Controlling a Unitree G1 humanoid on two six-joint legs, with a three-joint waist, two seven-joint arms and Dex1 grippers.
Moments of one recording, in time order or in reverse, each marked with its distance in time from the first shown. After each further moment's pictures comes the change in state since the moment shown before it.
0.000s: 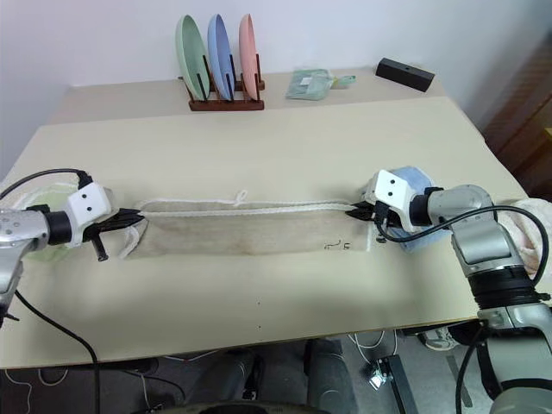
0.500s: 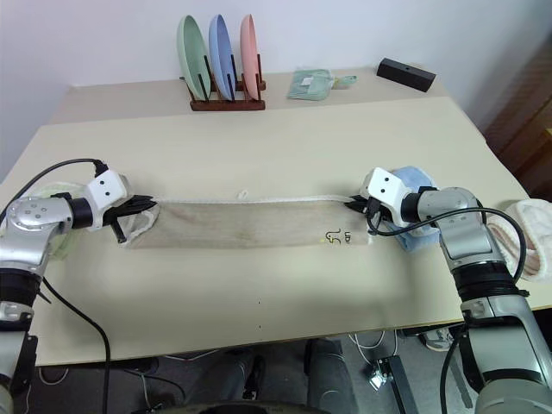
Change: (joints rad) left arm -0.212 -0.095 -0.070 0.325 0.048 -0.125 0.020; right arm -0.045 0.076 0.000 0.127 -0.074 -0.084 -0.098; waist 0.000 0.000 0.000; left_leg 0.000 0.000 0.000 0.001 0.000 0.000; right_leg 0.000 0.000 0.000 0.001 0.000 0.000
